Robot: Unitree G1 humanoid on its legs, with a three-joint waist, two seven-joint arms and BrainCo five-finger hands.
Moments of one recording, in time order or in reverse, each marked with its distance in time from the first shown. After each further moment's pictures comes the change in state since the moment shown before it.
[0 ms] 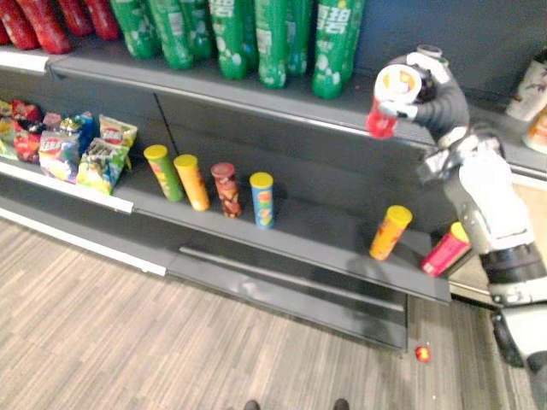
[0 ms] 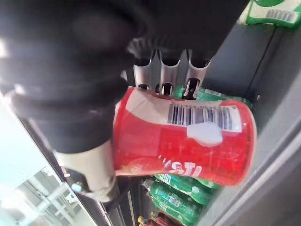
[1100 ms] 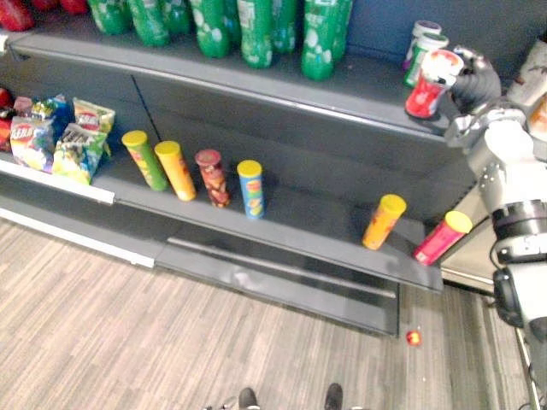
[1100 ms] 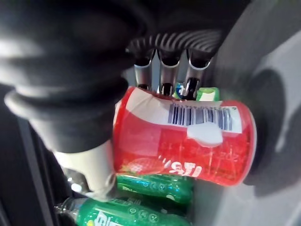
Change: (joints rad) left arm -0.041 0.015 -0.028 -0.008 -0.012 0.016 -0.006; right arm -0.198 0.029 -0.106 0.461 0.025 0.081 -0.044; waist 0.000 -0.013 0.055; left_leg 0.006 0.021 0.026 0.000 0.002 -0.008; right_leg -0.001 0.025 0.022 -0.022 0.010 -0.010
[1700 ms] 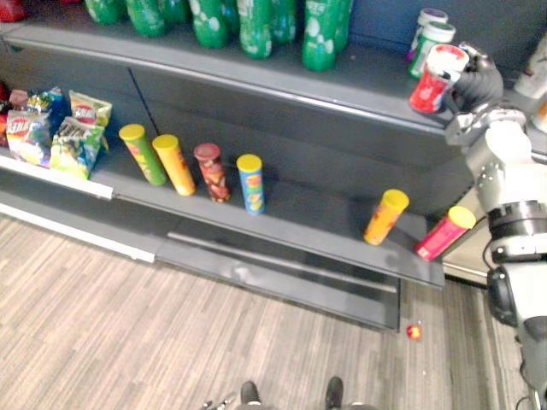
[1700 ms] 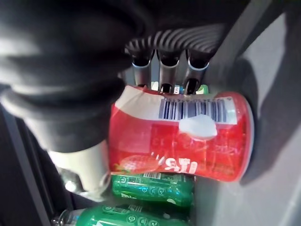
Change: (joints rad) left arm 0.000 -0.002 -0.001 -0.029 -0.001 0.000 0.004; right arm 0.000 0.025 -0.068 -0.006 0.000 -0.018 0.002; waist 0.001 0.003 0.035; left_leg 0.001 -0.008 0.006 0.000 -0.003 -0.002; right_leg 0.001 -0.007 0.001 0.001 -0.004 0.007
